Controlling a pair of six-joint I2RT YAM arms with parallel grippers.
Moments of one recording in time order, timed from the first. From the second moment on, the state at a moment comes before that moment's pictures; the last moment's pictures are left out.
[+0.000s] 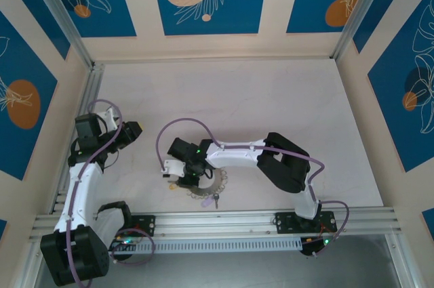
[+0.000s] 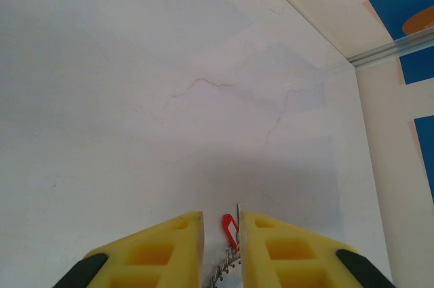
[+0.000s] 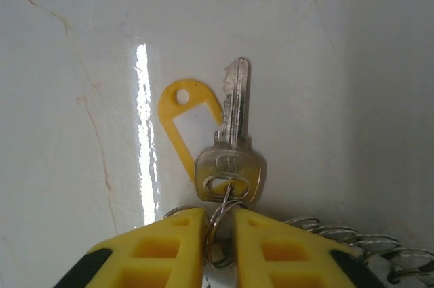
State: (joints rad) left arm 0.21 0.92 0.64 -0.41 0.71 -0.47; right arm 1.15 2.00 1.35 -0.57 -0.22 -0.33
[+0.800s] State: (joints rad) left arm 0.21 0.92 0.64 -0.38 0.73 -0.47; right arm 1.08 1.76 1.22 -0.46 -0.21 -0.33
